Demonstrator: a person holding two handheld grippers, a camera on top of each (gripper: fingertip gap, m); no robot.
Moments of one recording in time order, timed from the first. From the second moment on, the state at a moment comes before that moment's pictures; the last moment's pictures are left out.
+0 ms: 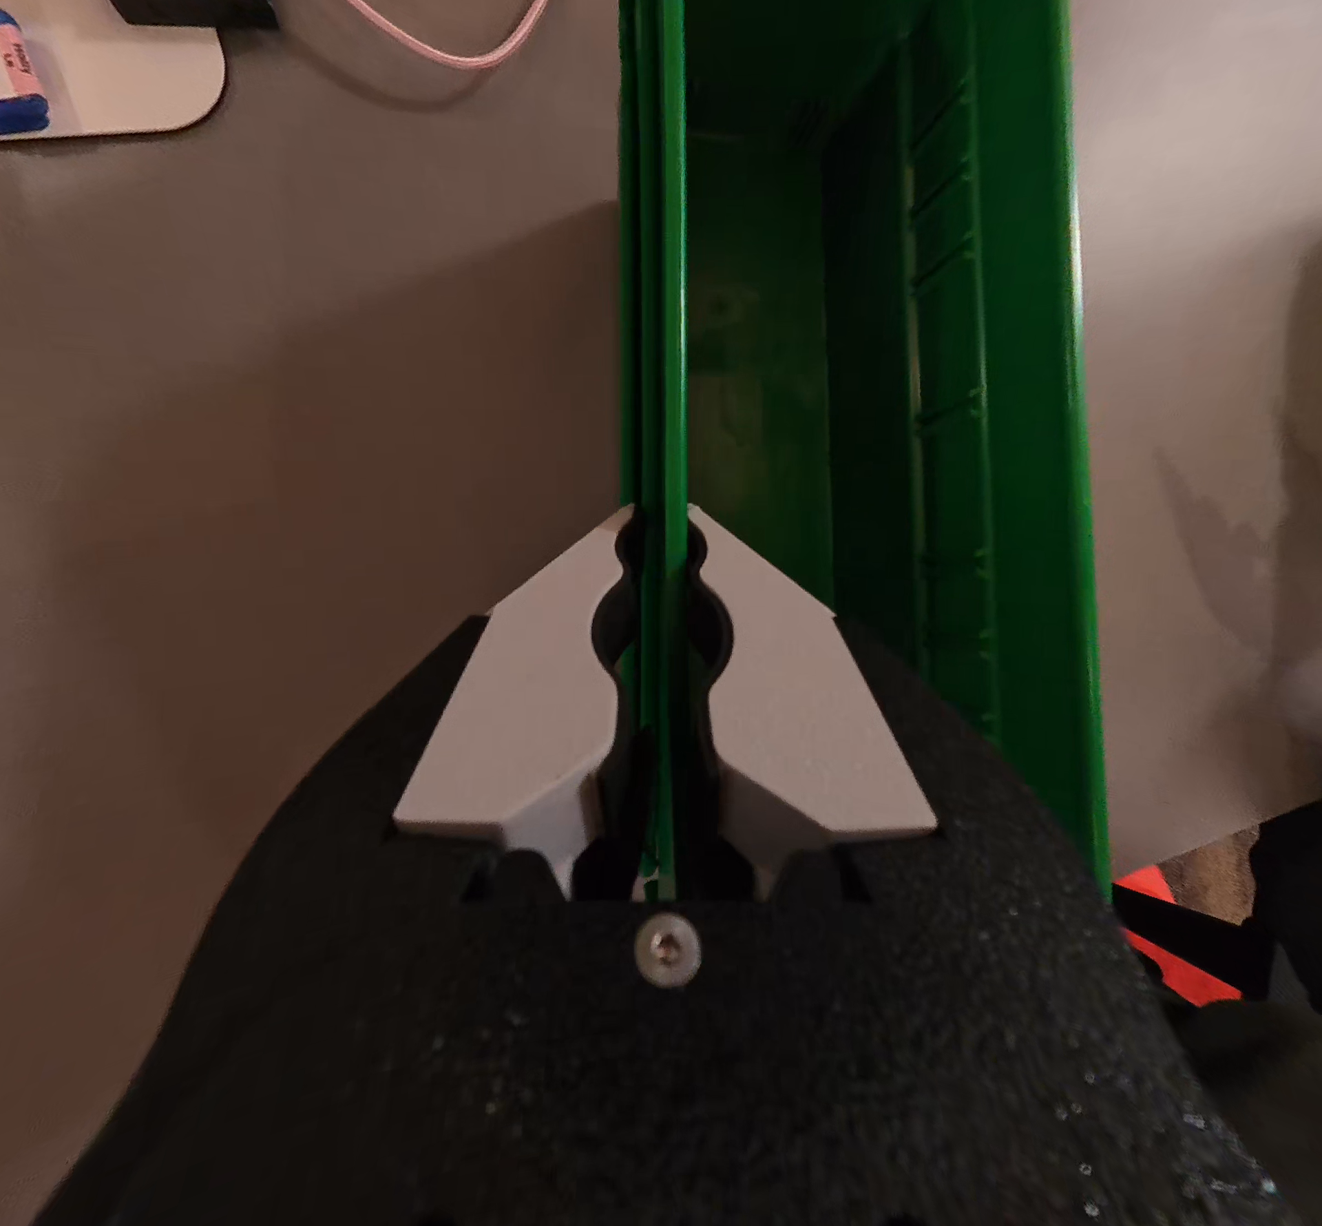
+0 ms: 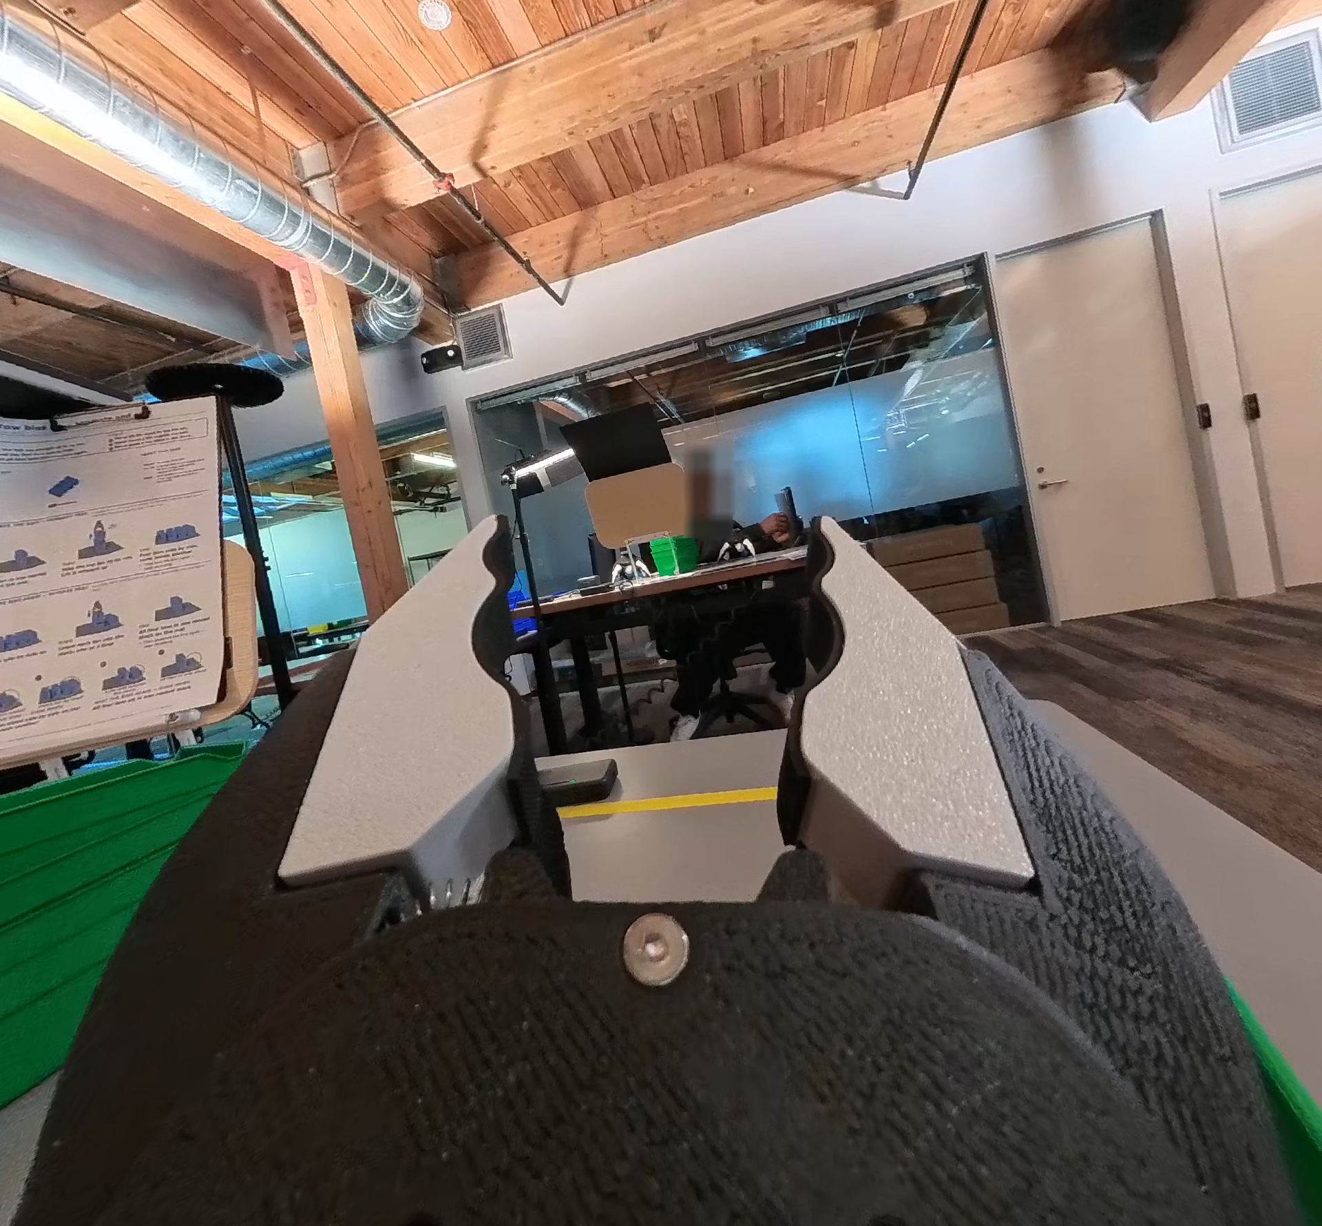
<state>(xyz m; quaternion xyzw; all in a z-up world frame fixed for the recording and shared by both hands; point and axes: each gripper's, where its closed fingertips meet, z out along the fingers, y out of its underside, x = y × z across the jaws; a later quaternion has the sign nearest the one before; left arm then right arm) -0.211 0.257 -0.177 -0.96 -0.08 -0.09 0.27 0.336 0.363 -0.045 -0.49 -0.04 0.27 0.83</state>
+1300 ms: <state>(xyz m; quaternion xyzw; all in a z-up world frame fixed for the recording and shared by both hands) 0.064 0.349 -0.076 -0.87 0.22 -0.14 0.42 0.413 0.292 -0.001 -0.37 0.01 0.21 0.90</state>
